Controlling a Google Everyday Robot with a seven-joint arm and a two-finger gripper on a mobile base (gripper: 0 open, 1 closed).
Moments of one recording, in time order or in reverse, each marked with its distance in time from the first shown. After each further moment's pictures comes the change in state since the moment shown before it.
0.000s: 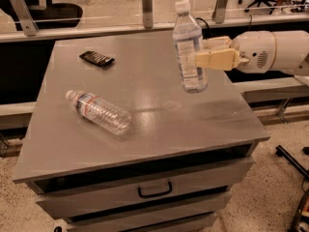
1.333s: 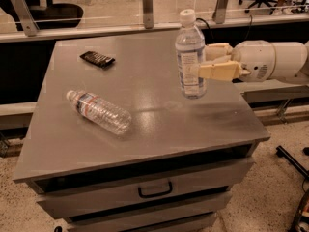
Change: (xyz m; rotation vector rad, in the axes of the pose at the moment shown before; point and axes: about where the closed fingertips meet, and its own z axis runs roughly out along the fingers) arm -0.016 -0.011 -0.002 0.107 0.058 -0.139
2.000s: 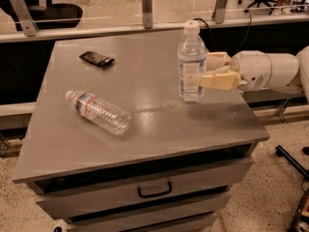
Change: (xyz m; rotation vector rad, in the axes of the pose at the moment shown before) arm -0.020 -0.004 -0.004 0.067 0.067 -0.043
